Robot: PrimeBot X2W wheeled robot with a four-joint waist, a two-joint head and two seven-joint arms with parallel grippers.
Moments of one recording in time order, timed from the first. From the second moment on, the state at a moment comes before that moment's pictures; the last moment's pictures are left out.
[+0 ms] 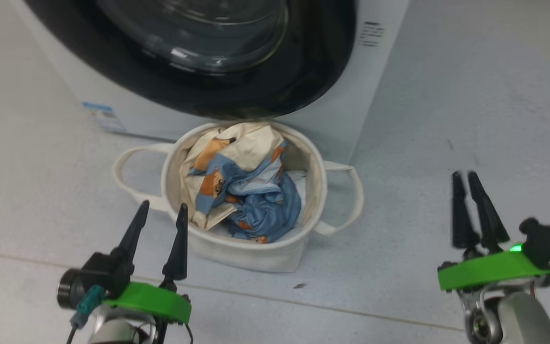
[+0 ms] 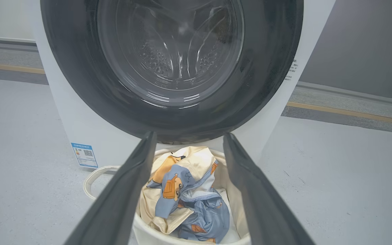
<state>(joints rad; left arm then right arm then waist) -0.24 0.05 -0.12 0.29 -0.17 -0.09 -0.25 -0.20 -0.06 -0.01 0.17 0.30 0.13 -0.26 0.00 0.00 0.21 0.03</state>
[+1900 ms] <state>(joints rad) -0.14 0.05 -0.06 0.28 -0.11 -0.08 -0.25 -0.13 -0.05 0.01 0.14 0.29 0.13 -0.26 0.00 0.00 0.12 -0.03</state>
